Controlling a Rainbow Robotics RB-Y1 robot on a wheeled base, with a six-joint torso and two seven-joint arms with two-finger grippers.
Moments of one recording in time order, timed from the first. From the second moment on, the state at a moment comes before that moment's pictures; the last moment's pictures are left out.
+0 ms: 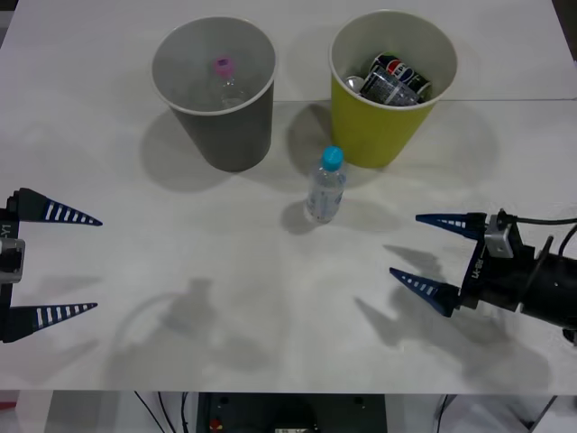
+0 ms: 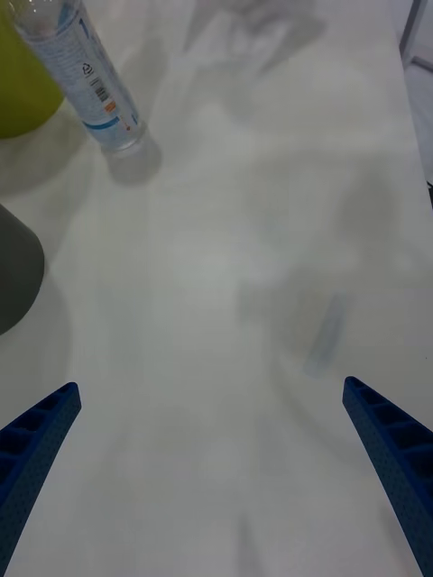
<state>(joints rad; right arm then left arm) 0.03 -0.60 -0.02 -1.56 1.17 -1.03 0.08 0.26 1.13 0.26 -2.01 -1.31 -1.13 -0.09</state>
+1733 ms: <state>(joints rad) -0.26 -0.34 0.22 -1.39 1.37 -0.59 0.18 0.26 1.13 0.26 -2.01 -1.31 -1.13 -0.09</state>
